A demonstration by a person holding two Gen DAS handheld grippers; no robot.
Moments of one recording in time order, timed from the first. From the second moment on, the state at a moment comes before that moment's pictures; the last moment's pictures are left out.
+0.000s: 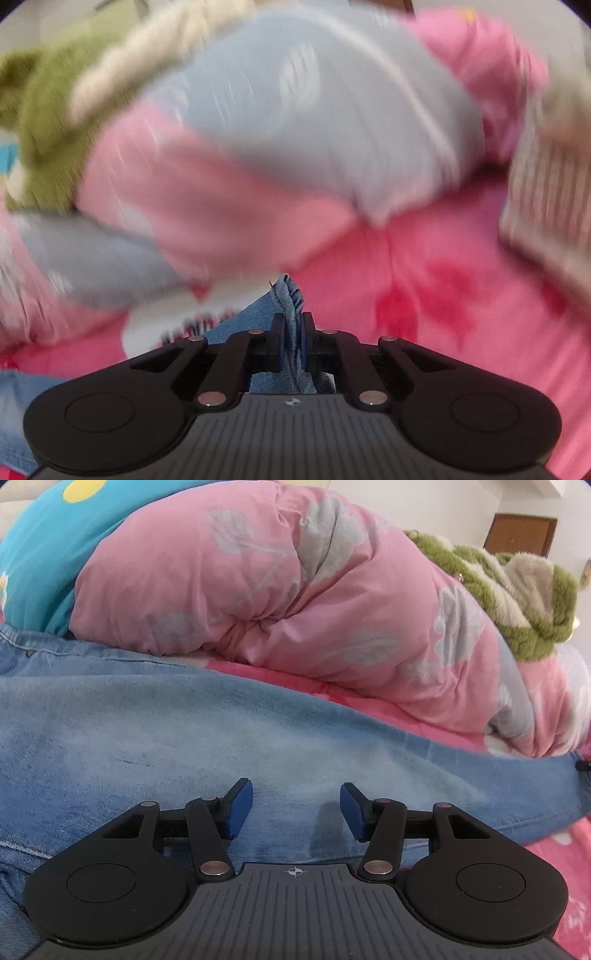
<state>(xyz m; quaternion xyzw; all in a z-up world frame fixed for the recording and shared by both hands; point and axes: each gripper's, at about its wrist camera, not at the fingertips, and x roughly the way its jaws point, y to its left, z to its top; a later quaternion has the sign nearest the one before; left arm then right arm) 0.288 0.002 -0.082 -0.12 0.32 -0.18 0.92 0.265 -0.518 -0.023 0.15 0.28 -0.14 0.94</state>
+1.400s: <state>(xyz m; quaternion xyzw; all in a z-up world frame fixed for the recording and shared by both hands) 0.261 0.138 -0.050 -0.13 0.32 -0.01 0.94 0.220 -0.470 -0.039 0.06 0.42 0.00 0.91</state>
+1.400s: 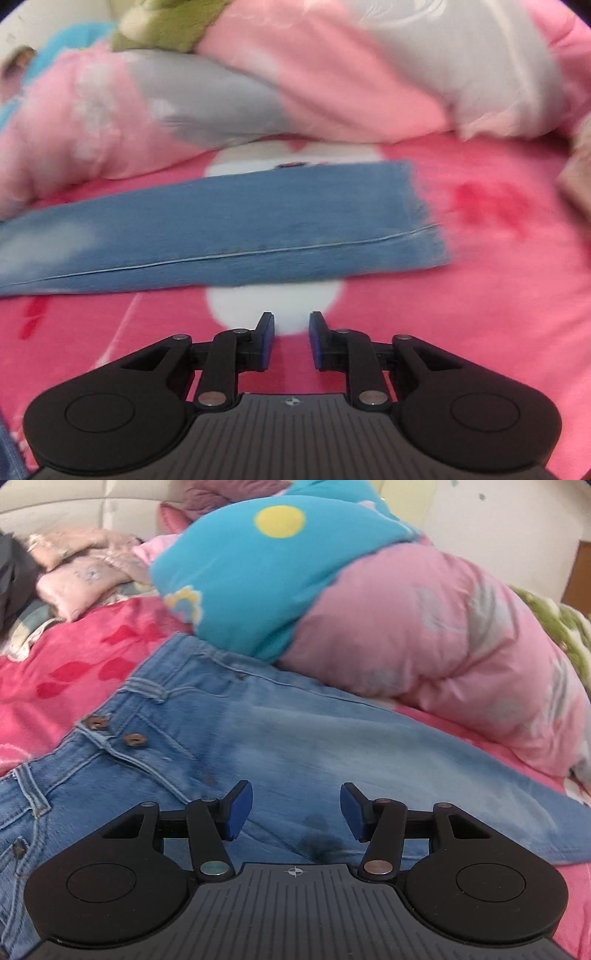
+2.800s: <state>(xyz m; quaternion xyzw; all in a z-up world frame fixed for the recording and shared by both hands) 0.266 0.162 -0.062 -0.13 0.29 0.03 0.95 0.326 -0.024 -0.026 -0.06 0.43 0.27 0.86</state>
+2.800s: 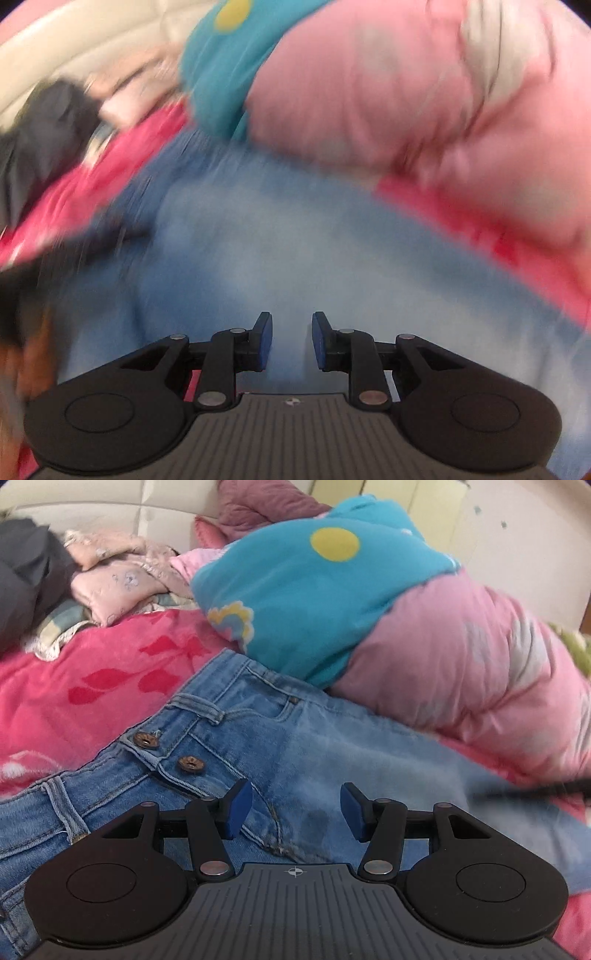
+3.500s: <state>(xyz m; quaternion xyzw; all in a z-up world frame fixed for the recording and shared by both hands) 0.267 0.163 -0.066 -0.14 0.31 0.04 0.94 0.428 0.092 -0.062 -0.03 0.44 0.31 0.84</state>
